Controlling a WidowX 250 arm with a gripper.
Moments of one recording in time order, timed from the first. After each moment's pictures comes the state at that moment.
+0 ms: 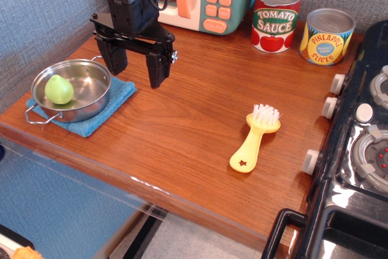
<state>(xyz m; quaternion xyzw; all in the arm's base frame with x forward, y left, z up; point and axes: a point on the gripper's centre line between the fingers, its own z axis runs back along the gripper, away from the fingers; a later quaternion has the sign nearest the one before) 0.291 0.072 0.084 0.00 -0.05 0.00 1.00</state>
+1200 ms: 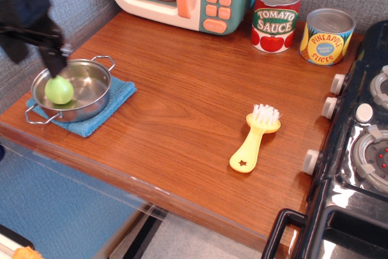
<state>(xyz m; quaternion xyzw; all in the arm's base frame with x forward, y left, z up) 0.236 0.193 0.093 0.06 -0.09 0.05 0.99</state>
